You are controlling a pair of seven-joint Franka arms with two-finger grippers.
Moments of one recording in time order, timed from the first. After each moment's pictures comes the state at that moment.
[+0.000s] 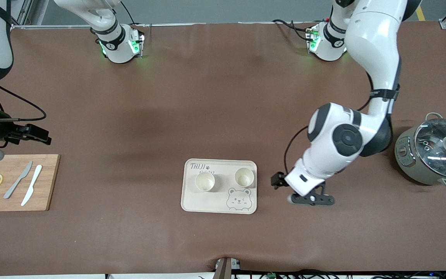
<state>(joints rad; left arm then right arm) -0.40 0.69 -0.03 -1.25 -0.09 2.14 -0.34 0.03 0.22 -0.06 -1.47 0.03 1.68 -0.01</state>
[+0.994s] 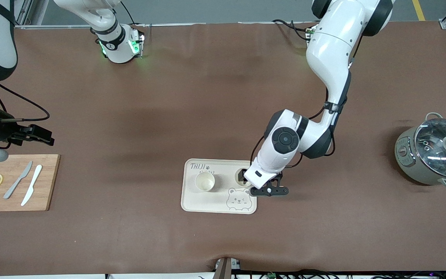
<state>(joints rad) -0.56 0.85 0.03 -1.24 -0.09 2.28 -0.51 0.04 0.22 -0.06 -1.47 0.03 1.68 -0.01</state>
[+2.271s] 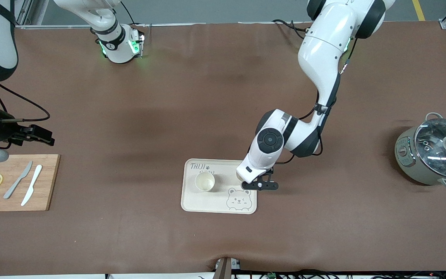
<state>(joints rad) -0.59 0.88 0.03 -1.26 -0.04 2.21 -0.52 0.04 0.22 -0.06 -1.47 0.03 1.69 -0.01</state>
